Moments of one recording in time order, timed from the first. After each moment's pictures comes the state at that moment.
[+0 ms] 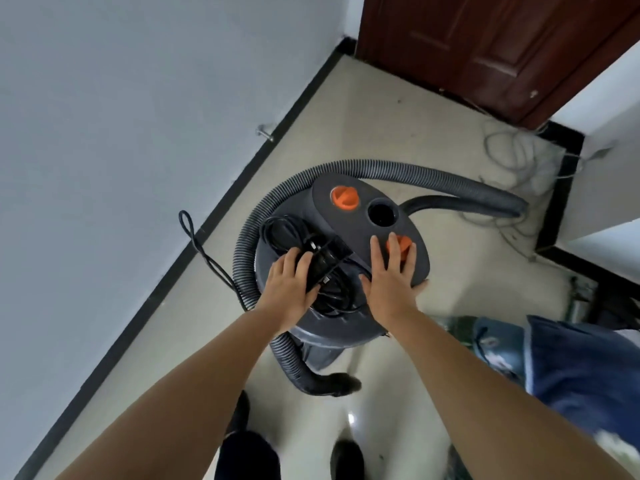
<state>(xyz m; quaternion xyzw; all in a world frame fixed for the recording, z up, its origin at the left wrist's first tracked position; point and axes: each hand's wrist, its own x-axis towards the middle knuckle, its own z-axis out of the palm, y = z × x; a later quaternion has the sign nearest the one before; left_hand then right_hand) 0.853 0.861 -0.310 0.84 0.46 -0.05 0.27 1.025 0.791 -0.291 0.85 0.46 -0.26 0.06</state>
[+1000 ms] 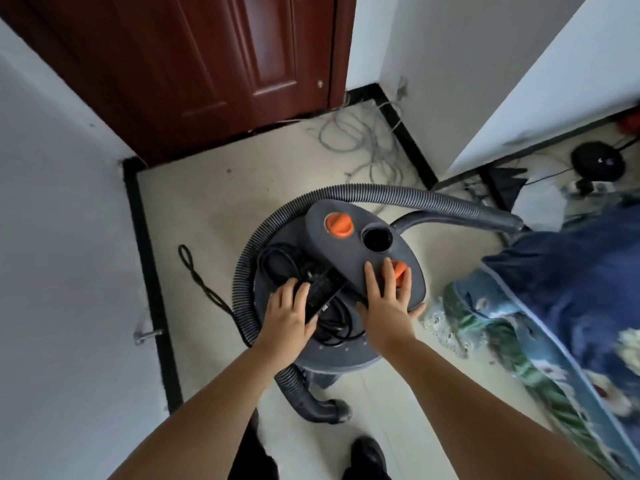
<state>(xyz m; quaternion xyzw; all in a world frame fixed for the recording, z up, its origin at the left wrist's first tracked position) 1.111 1.132 -0.328 0.98 0.02 -0.08 0.16 1.176 0.955 -0.288 0.95 0.07 -0.31 -0.07</state>
